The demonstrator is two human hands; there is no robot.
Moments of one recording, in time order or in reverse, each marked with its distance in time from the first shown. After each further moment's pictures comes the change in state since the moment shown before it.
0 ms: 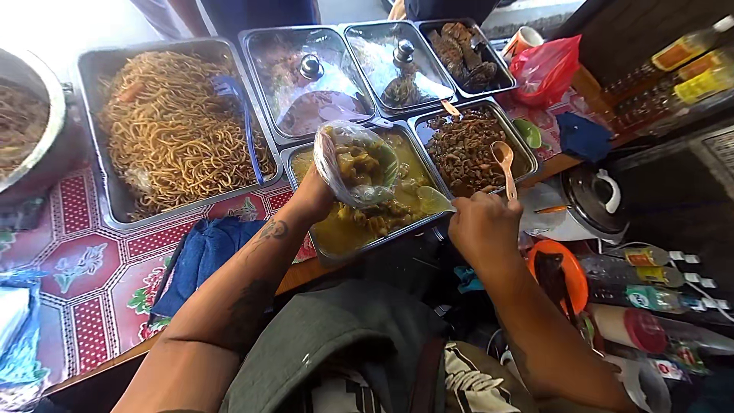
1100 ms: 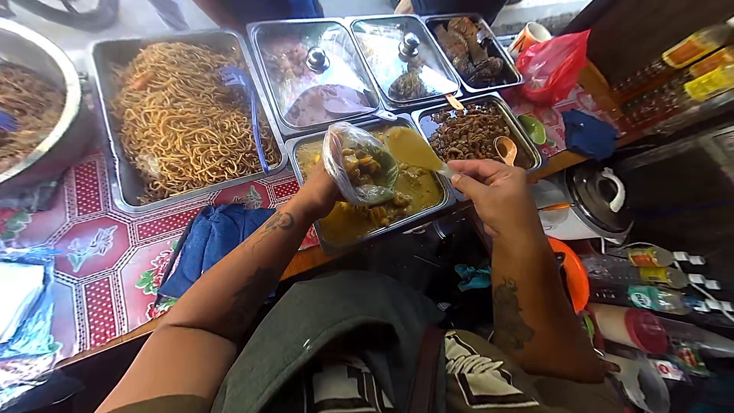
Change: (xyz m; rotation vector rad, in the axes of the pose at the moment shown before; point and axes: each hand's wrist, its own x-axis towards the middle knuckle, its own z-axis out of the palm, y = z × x) left_hand -0.015 0.001 0.007 0.017 0.018 -0.143; right_hand 0.012 0.007 -0.020 1.056 0.102 0.038
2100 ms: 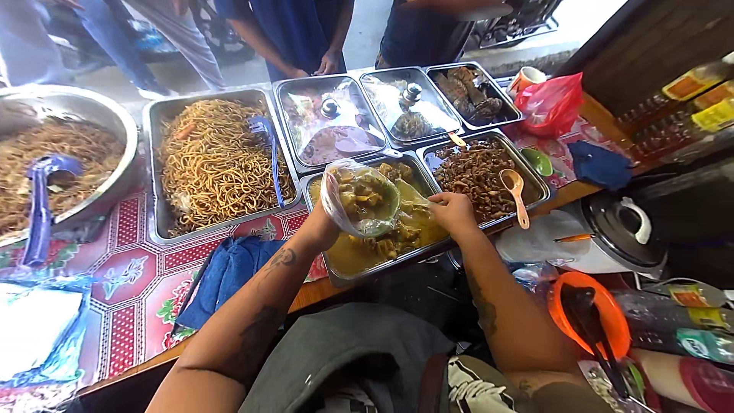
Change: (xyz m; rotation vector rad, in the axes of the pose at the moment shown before) left_hand -0.012 0.007 -0.009 -0.016 -0.029 0.137; right_hand 0.072 0.059 0.052 -0.353 -0.139 0.319
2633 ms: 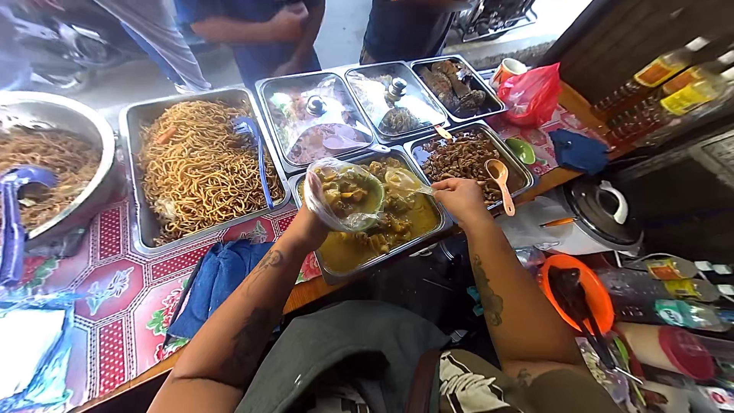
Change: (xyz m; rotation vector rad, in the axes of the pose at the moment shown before) left_hand -0.002 -0.004 -0.006 -0.053 0.013 -0.079; right_hand -0.005 0.004 -0.027 0.183 0.084 0.016
